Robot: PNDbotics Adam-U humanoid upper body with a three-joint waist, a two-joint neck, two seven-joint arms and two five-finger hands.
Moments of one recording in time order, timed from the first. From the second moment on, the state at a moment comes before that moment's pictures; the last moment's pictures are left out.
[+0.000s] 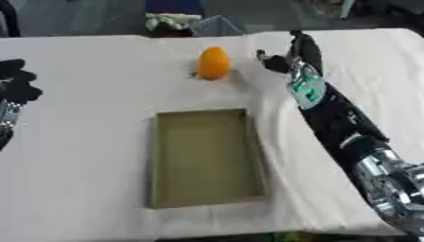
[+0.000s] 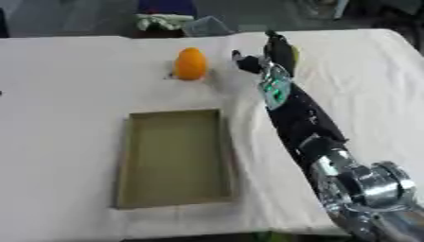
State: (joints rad) left arm -0.19 0.25 0.04 -1.91 -0.14 -0.02 -0.08; right arm -1.06 -0.20 -0.12 -0.46 0.74 0.21 -0.41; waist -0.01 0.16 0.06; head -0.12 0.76
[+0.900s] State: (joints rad) left arm -0.19 0.25 0.04 -1.91 -0.14 -0.02 -0.08; right arm -1.07 -0.24 -0.13 -0.54 0.82 0.22 -0.48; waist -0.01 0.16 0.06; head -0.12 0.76
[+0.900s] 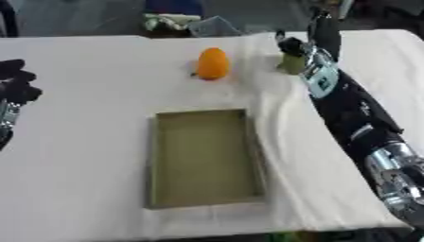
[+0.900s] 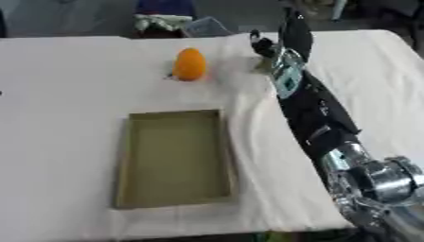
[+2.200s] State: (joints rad) left arm -0.18 0.25 0.04 -1.91 -0.14 -0.02 -0.08; right arm -1.04 -0.25 -0.12 -0.40 0.79 0.28 -0.43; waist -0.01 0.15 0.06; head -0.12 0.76
